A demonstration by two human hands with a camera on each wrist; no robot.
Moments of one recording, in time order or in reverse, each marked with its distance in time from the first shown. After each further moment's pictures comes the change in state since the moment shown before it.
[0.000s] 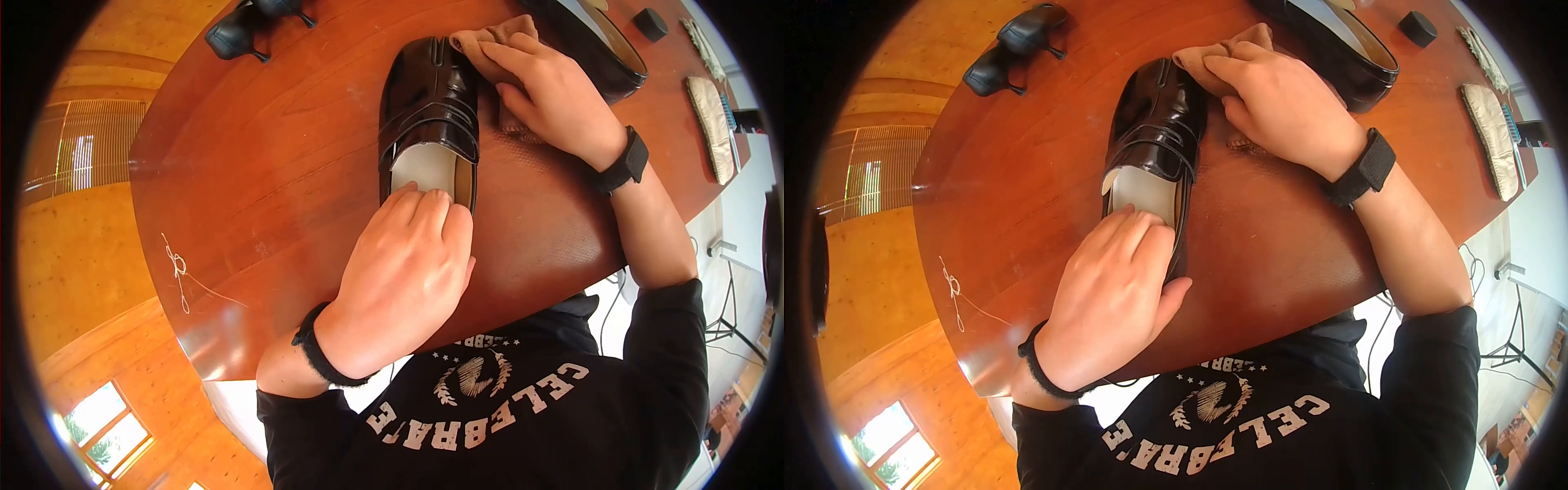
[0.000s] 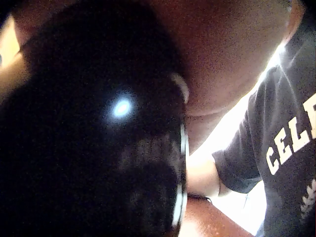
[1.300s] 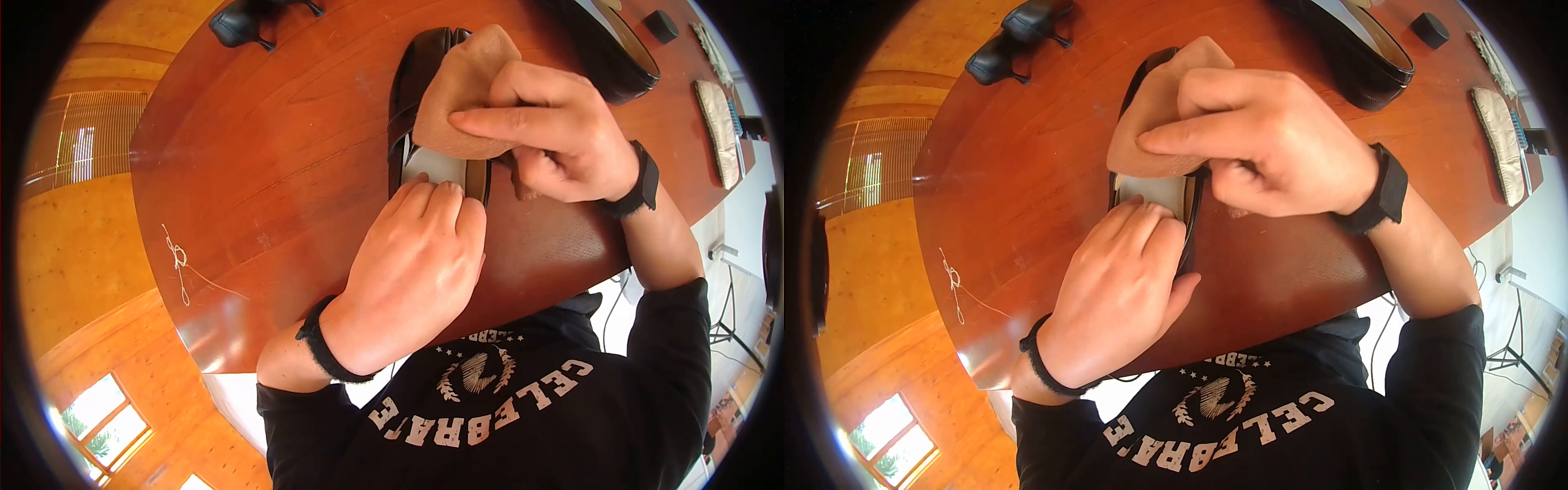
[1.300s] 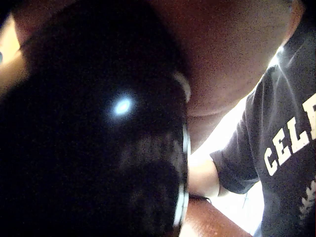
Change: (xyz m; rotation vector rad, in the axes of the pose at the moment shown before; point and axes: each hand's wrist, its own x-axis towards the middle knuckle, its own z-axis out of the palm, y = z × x) left_hand -0.002 -0.003 0.004 0.024 -0.002 -0.005; right_hand 0.002 -0.031 -0.011 0.379 0.009 -0.496
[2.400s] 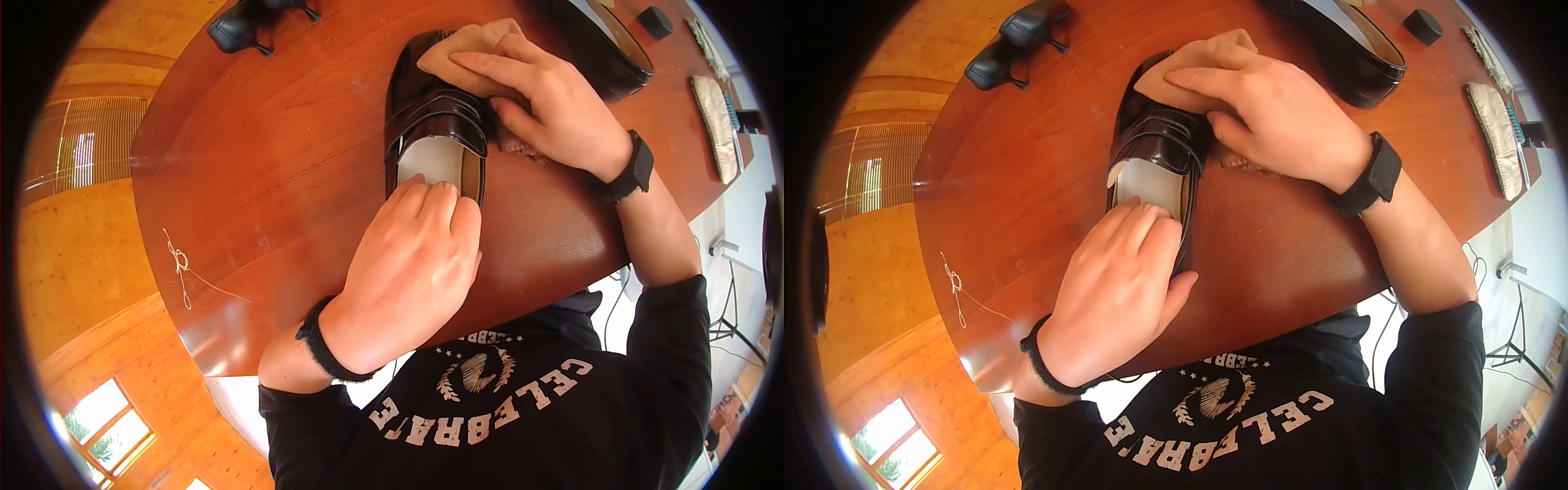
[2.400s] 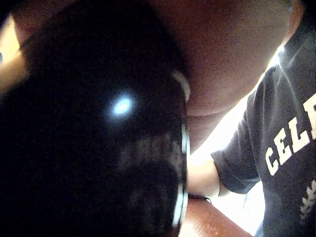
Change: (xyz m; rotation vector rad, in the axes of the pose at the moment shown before) left_hand 0.001 0.001 -0.002 -0.030 0.008 0.000; right_hand -0.010 0.012 0.005 -0.255 -0.009 0.390
